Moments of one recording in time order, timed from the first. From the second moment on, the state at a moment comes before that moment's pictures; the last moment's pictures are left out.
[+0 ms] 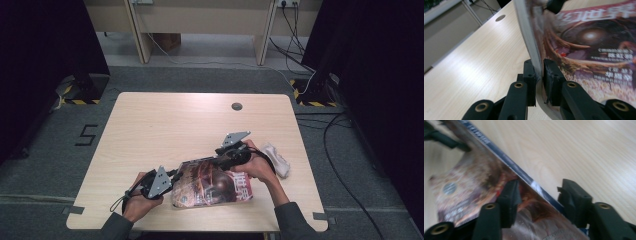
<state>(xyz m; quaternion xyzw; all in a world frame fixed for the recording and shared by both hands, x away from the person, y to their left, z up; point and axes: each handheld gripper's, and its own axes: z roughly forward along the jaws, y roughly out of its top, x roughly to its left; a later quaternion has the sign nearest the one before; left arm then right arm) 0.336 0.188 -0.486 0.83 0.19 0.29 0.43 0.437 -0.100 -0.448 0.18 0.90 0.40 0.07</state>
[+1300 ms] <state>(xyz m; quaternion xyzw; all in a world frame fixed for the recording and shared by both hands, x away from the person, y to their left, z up) 0.365 0.192 -0.502 0.83 0.26 0.24 0.43 0.416 -0.064 -0.445 0.11 0.95 0.28 0.08</state>
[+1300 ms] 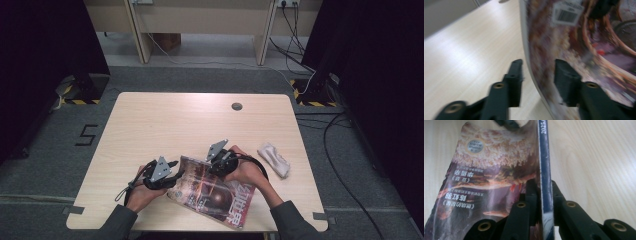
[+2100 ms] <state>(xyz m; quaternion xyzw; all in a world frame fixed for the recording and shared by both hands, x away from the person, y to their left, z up) 0.338 0.224 -0.504 0.83 0.36 0.17 0.39 0.435 -0.062 -0.395 0.12 0.95 0.23 0.15</state>
